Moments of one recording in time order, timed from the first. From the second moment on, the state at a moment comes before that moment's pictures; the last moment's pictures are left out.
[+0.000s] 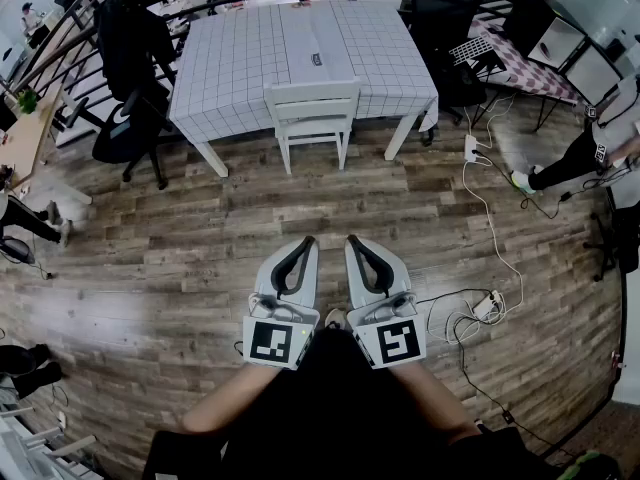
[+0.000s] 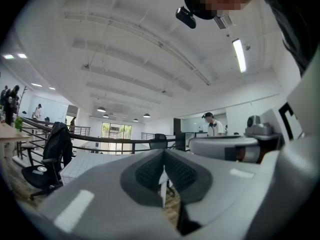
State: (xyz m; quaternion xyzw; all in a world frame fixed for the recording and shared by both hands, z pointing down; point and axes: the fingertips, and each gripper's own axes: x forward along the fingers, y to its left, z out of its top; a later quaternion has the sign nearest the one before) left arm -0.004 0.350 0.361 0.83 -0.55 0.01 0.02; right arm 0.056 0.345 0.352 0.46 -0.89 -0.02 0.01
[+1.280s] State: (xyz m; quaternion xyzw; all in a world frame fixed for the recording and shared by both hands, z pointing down) left arm -0.026 0.274 0.354 0.80 -0.60 0.02 -0.02; right arm 0.116 0.275 0.364 0.50 -0.87 -0.01 0.01
